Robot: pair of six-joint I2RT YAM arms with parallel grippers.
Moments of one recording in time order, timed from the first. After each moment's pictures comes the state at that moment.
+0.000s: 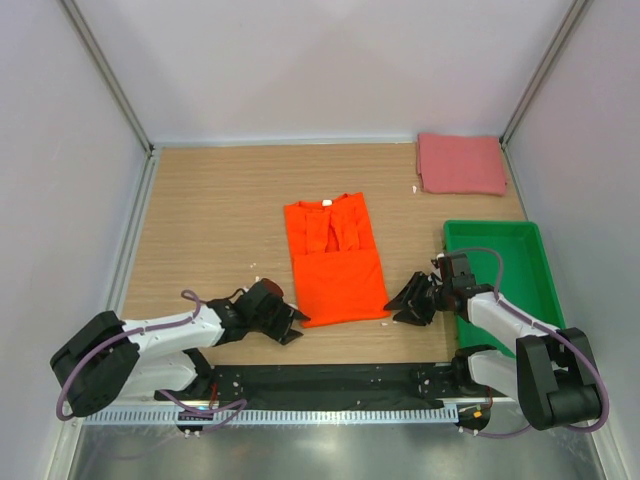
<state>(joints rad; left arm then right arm) -0.87 1.16 0.35 -0.17 0.04 -1.89 0.16 1.12 0.32 -0.26 -0.57 0.86</state>
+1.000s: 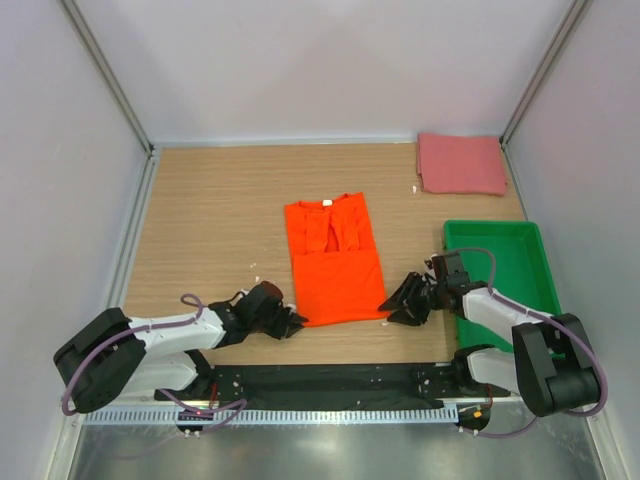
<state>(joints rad) -0.88 1.19 0.31 -0.06 -0.02 -1.96 0.21 1.19 0.33 -0.22 -0.59 0.92</state>
